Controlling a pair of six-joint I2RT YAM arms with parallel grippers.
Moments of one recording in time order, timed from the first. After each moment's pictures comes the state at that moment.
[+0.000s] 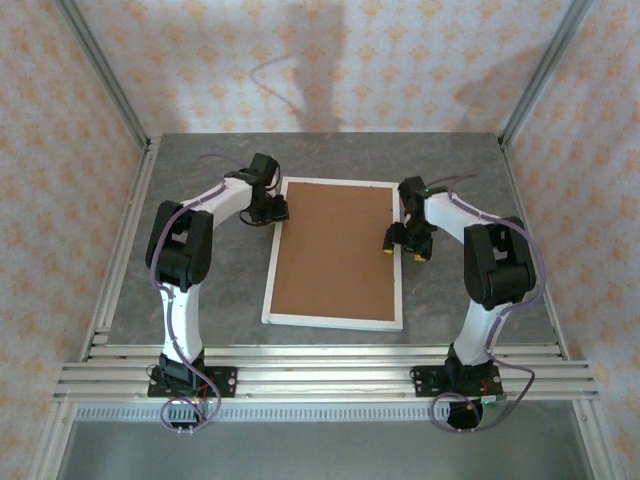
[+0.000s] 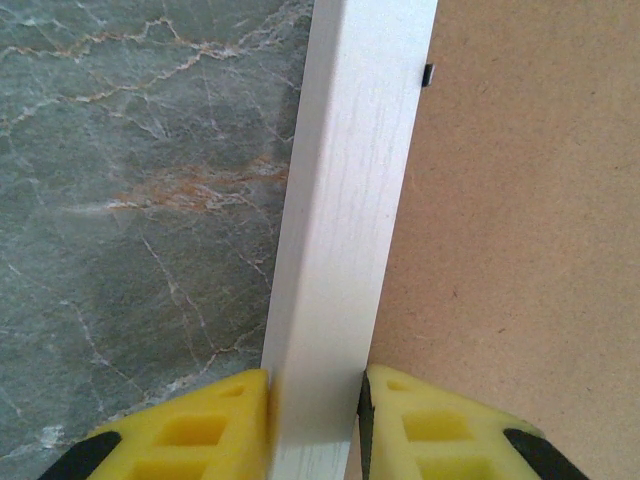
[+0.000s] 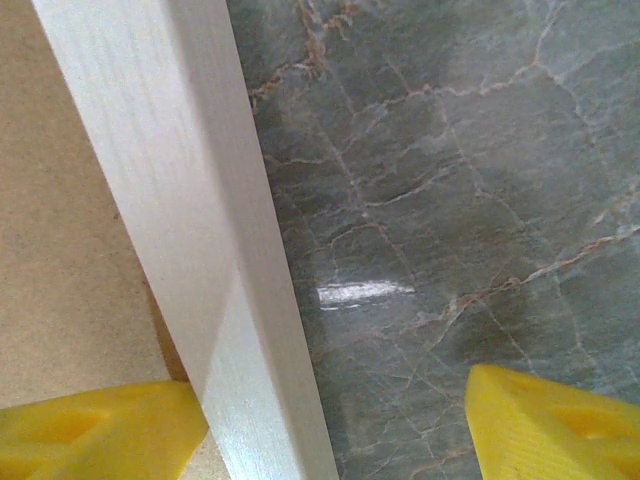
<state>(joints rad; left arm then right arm) -0.25 2.07 1.51 -0.66 0.16 -0.49 0.24 1.85 1.23 -0.88 -0.11 0.47</state>
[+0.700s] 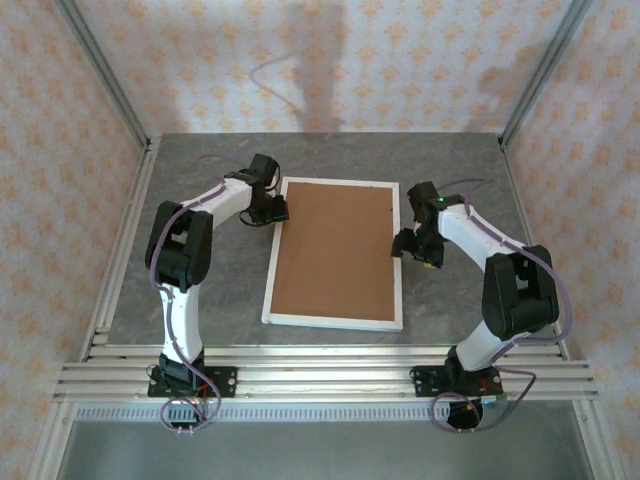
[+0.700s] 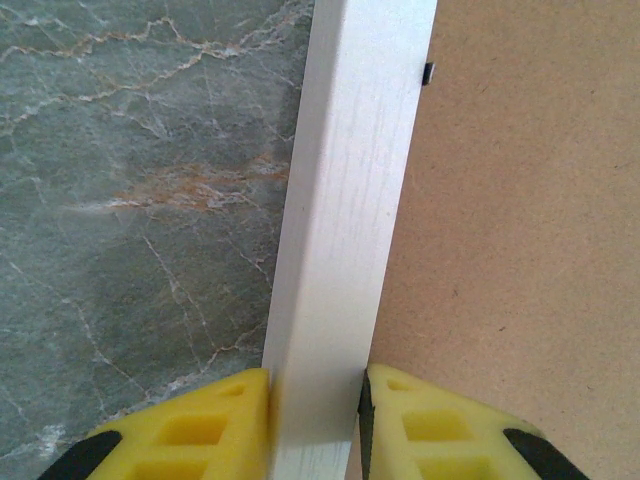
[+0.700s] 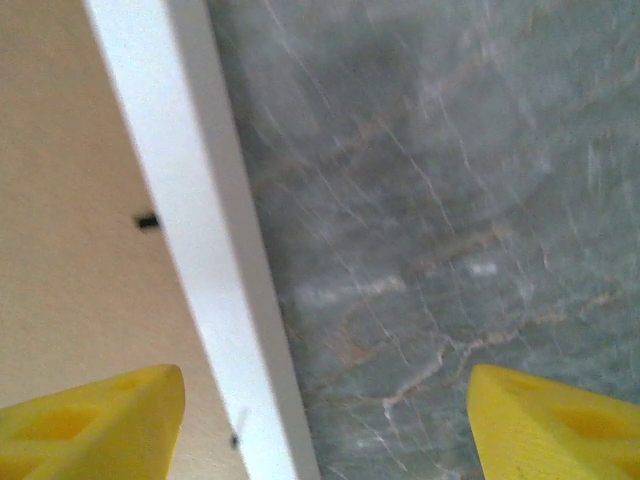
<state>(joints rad) -0.25 2.07 1.50 -0.65 0.16 -0.49 0.23 1.60 1.08 -0.95 -0.08 0.47</state>
